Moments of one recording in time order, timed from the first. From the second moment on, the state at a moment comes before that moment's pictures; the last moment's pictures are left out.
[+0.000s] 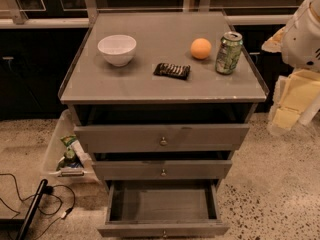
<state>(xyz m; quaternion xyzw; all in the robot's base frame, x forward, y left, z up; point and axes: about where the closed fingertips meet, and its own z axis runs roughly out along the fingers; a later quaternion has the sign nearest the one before) 0.438 -0.217 0.976 -0.60 0.78 -0.03 0.16</state>
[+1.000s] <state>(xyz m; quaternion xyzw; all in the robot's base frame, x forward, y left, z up) 0.423 -0.225 0.904 -0.60 0.78 0.03 0.16</state>
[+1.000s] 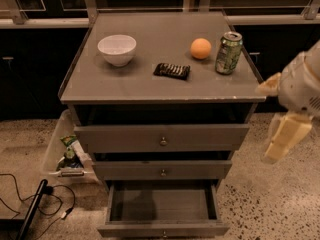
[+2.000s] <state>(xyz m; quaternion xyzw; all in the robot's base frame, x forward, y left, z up) 0.380 -0.218 0.766 -0.61 0.77 0.12 0.15</state>
